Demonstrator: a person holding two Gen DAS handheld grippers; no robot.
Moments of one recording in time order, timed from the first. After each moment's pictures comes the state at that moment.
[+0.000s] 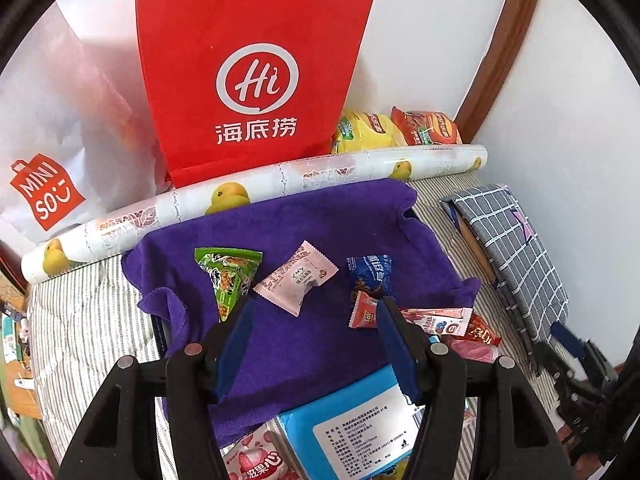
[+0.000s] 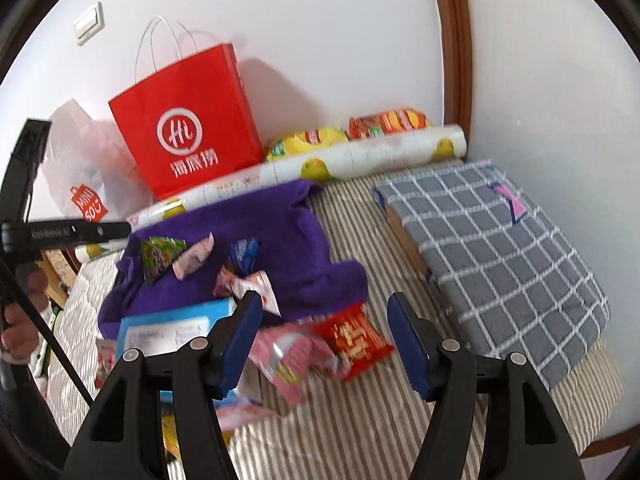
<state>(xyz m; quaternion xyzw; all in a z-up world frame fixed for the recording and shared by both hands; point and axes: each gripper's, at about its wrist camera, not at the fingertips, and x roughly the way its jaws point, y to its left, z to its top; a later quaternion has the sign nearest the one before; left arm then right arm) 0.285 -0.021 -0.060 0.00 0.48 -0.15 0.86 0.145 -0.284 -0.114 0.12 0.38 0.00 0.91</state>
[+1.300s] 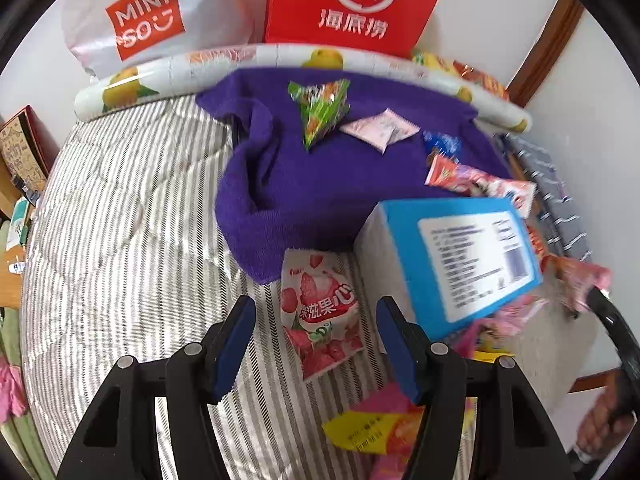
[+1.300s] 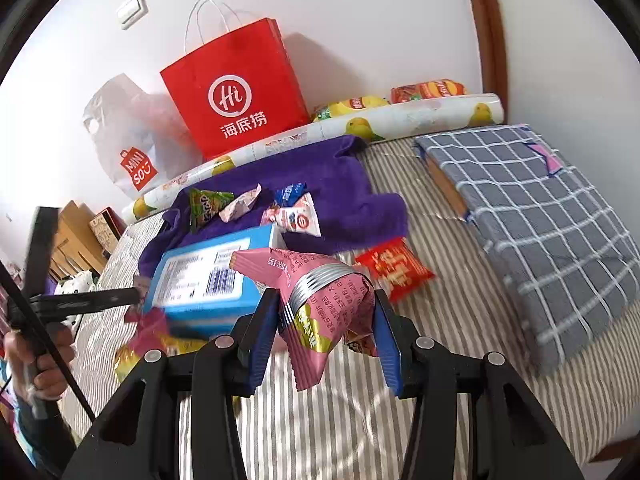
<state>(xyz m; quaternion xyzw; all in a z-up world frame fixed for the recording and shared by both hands) 0.186 0.048 -0.150 -0.04 0.54 -0.07 0.84 0.090 -0.277 -0.144 0.14 0.38 0.09 0.91</state>
